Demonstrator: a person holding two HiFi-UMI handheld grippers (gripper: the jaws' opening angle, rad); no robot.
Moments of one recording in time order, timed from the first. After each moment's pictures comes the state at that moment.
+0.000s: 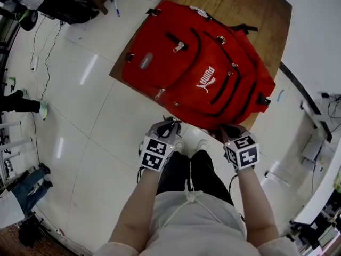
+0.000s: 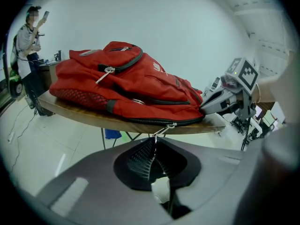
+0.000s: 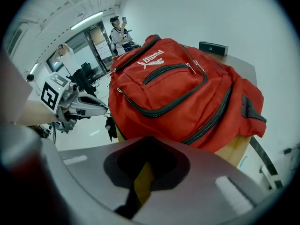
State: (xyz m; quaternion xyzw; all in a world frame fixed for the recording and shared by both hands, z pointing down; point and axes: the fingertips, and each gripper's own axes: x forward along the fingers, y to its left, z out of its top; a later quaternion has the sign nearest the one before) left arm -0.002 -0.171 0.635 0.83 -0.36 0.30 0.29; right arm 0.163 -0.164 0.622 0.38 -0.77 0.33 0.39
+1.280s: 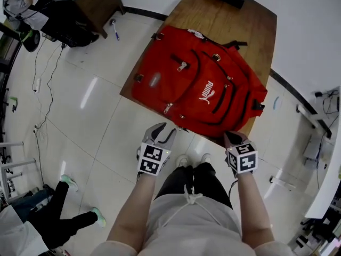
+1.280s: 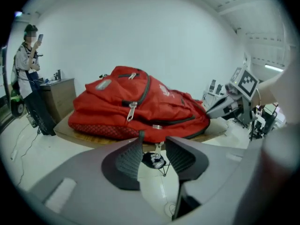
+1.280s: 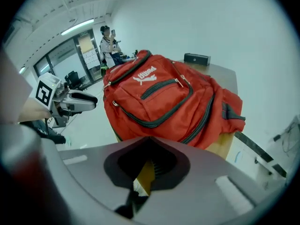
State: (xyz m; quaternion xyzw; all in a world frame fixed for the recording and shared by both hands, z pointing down) left arm -0.048 -0.204 0.590 0.86 -0.37 0.27 0.21; right arm 0.162 -0.168 0.596 0.47 -0.75 0.31 0.35
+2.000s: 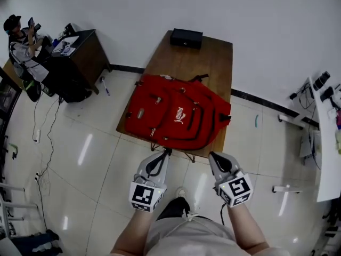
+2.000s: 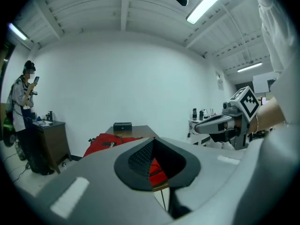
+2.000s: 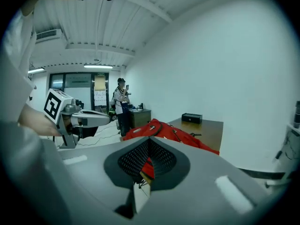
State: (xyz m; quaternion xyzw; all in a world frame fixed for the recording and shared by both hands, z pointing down) left arm -0.006 -0.118 0.373 0.93 -0.35 0.09 0.04; right arm 0.134 -0.081 0.388 0.55 -0.82 0.11 0.11
